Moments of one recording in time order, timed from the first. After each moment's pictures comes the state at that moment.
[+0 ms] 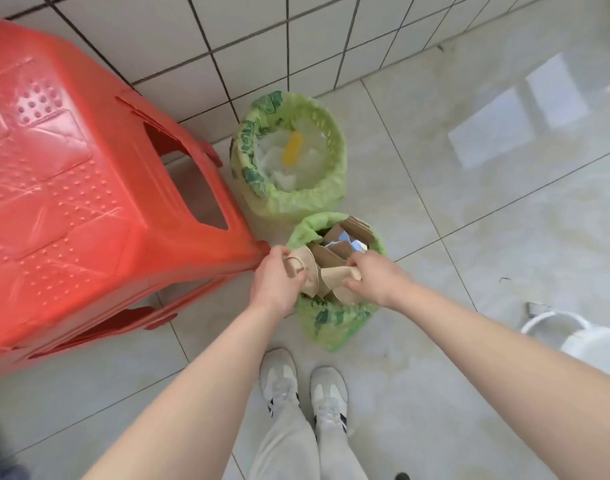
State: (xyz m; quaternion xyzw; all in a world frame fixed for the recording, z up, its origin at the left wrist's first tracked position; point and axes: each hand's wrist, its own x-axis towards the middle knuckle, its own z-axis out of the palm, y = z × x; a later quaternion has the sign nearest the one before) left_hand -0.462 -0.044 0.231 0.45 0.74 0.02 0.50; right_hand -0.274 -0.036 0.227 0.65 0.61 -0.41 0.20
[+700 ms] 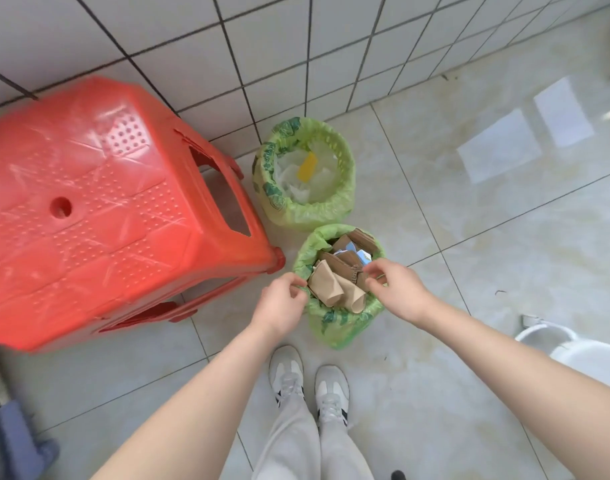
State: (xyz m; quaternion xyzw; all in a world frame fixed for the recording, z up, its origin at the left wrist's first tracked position) left_hand -0.479 -0.064 0.311 0.43 0.71 0.01 0.55; right_hand -0.268 -0.046 0.313 0.69 0.55 -0.47 0.05
